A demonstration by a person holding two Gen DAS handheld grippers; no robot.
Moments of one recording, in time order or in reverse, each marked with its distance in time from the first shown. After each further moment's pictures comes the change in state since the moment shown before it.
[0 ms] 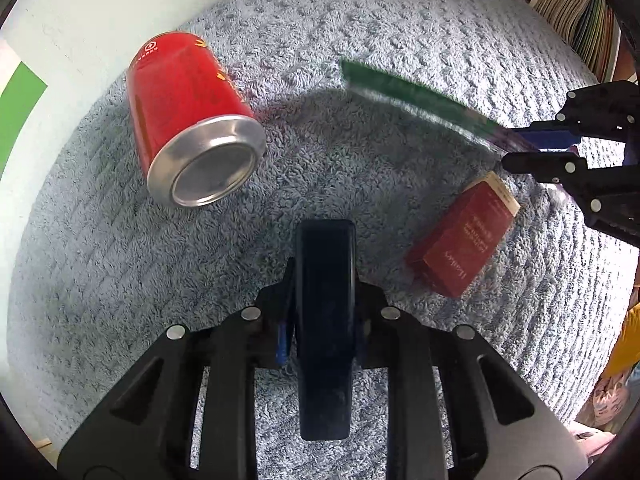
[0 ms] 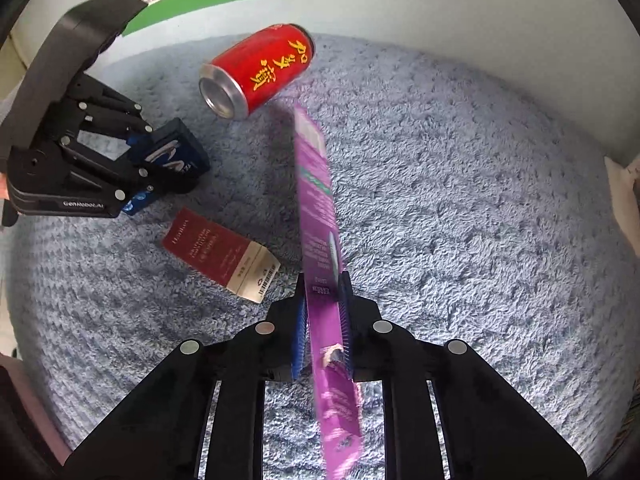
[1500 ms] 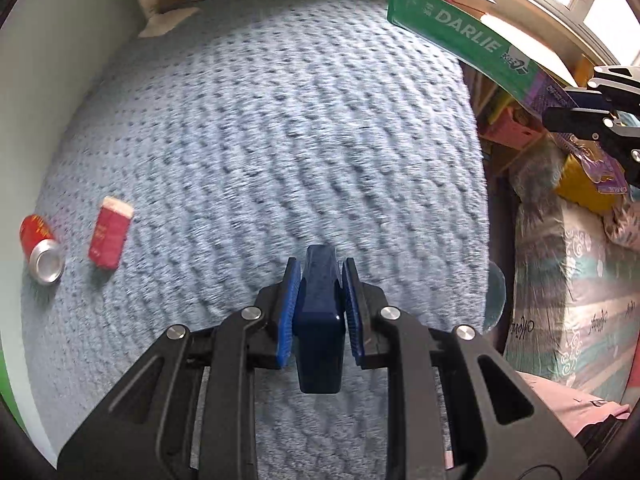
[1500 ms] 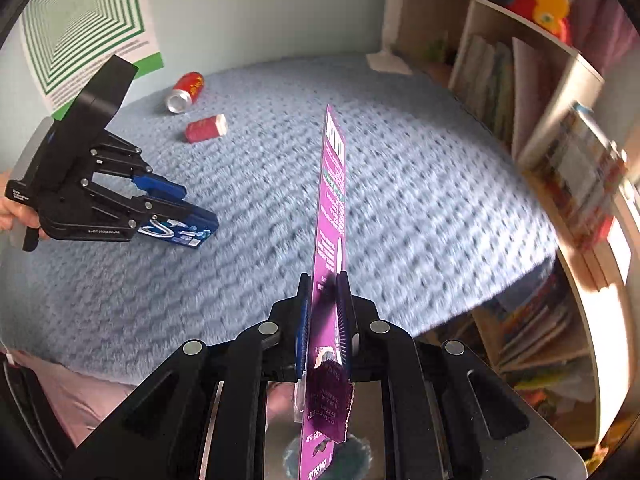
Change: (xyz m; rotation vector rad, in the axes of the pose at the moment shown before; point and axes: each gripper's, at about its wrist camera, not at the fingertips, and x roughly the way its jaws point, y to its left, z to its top) left arm -0.104 -0.257 -0.133 0.620 -0.122 -0.161; right arm -0.248 0.139 -0.318 0.572 -0.145 -0.411
